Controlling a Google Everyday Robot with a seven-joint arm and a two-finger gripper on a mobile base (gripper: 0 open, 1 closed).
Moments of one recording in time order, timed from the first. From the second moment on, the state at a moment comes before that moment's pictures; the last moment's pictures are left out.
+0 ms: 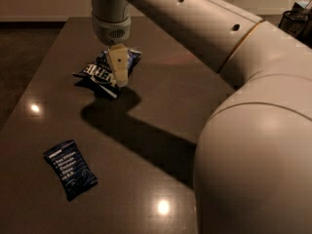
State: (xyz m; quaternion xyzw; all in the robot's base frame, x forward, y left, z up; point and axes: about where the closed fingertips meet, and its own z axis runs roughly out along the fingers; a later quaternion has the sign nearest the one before) arm 0.640 0.117 0.899 -0.83 0.53 -0.04 0.15
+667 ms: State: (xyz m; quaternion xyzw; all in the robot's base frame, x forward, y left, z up) arm 0.636 0.141 0.873 -0.86 0.49 -0.05 0.12
